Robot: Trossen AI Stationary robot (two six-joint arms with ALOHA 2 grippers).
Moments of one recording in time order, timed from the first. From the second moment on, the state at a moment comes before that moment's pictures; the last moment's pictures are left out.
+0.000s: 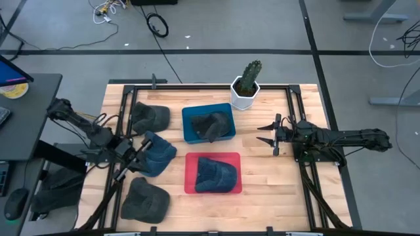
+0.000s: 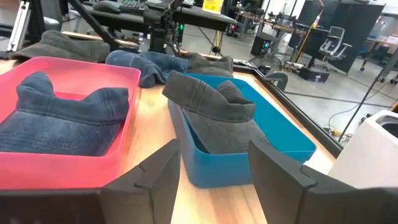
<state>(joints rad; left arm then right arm) -0.56 0.52 0.36 0.31 0.00 -0.11 -0.07 0.27 0.02 0.09 0.08 -0.19</state>
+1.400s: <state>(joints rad) -1.06 1.52 1.30 -1.11 -0.16 -1.69 -0.07 0.27 0.02 0.09 0.08 -0.19</state>
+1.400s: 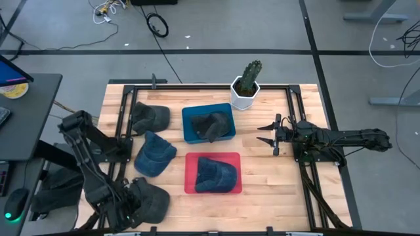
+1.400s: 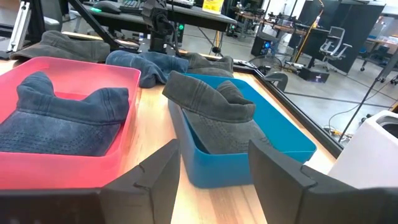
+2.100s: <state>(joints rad) -1.06 1.57 1.30 -1.11 -0.12 -1.70 -0.07 0.27 0.02 0.09 0.08 -0.19</state>
